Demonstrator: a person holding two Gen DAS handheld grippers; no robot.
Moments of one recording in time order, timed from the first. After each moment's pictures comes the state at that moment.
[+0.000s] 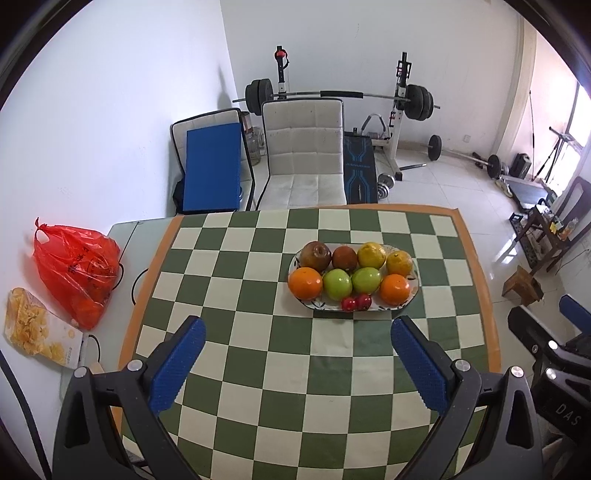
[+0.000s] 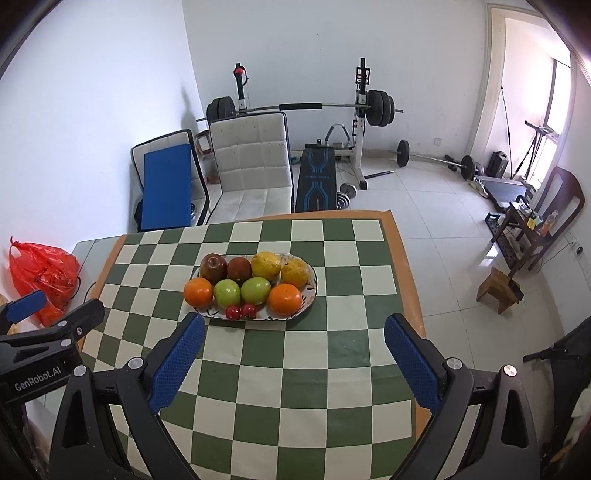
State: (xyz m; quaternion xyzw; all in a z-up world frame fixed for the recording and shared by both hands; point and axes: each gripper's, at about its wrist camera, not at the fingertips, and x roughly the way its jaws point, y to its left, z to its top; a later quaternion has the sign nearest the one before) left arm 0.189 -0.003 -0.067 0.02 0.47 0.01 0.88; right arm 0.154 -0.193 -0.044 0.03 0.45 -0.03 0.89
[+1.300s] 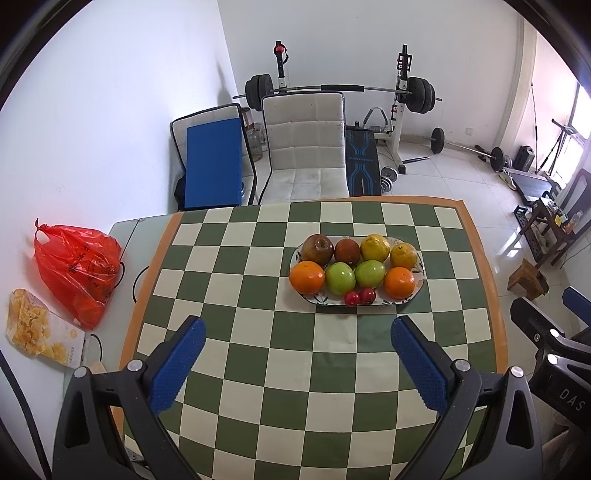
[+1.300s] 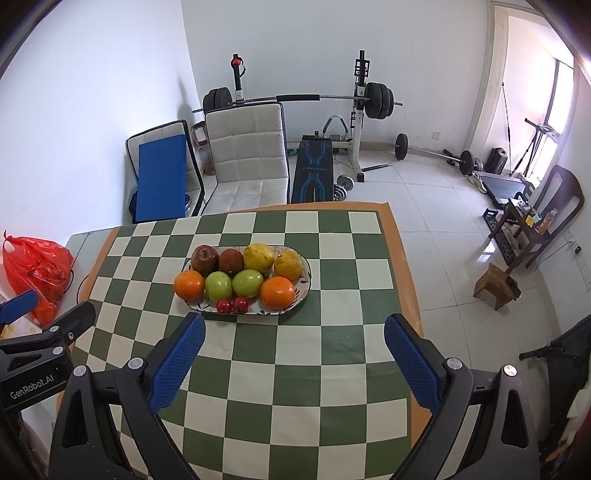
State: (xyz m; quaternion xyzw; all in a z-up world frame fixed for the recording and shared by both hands) left arm 0.192 -0.007 -0.077 0.03 0.47 0.01 0.88; right arm 0.158 -0.204 -0.054 0.02 0.46 -0.03 0.89
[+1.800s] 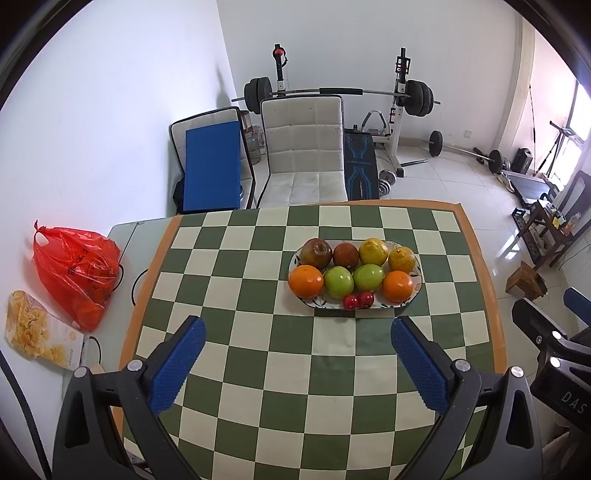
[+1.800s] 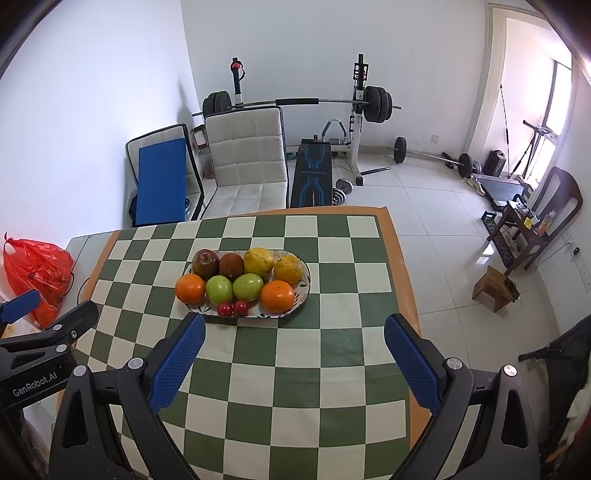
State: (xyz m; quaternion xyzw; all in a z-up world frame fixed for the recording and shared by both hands) left arm 0.195 -0.004 -0.072 0.03 0.47 0.01 0.88; right arm 0.160 -0.201 -0.042 0.01 0.45 -0.02 0.89
